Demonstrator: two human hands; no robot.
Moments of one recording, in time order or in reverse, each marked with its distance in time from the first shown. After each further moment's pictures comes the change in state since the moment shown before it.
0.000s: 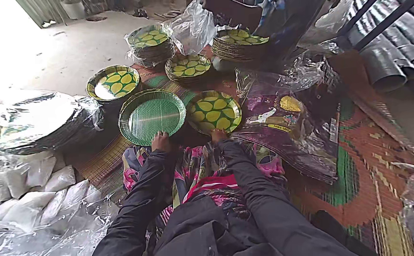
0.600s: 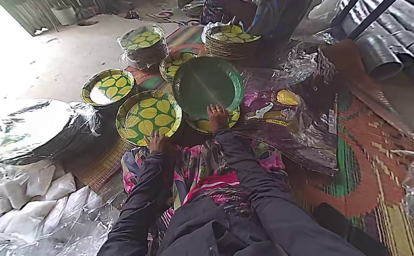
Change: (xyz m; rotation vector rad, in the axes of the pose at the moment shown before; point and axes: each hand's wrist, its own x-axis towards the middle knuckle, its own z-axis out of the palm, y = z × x) left_hand -0.003 -0.005 -0.005 -0.066 0.065 0.077; right_hand -0.009 -0.031 -0.053 -0.063 0.562 -0.008
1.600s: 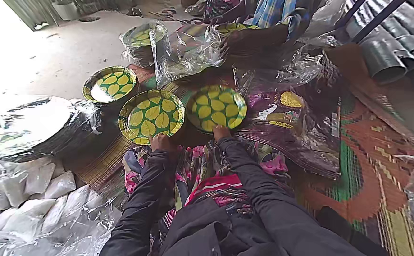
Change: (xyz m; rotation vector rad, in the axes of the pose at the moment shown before) left_hand -0.001 0.018 -0.017 0.115 -0.153 -0.105; right_hand -0.024 0.022 0.041 0.021 -0.409 0.070
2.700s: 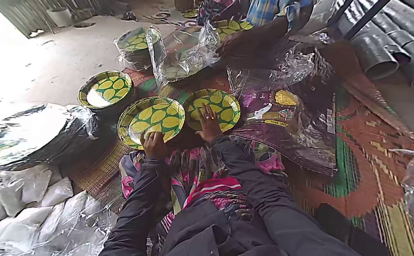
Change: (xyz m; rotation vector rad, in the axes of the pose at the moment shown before) left_hand -0.002 -0.017 0.024 -0.318 0.886 0.416; right_hand -0.018 -0.042 -0.042 0.164 0.382 -0.303
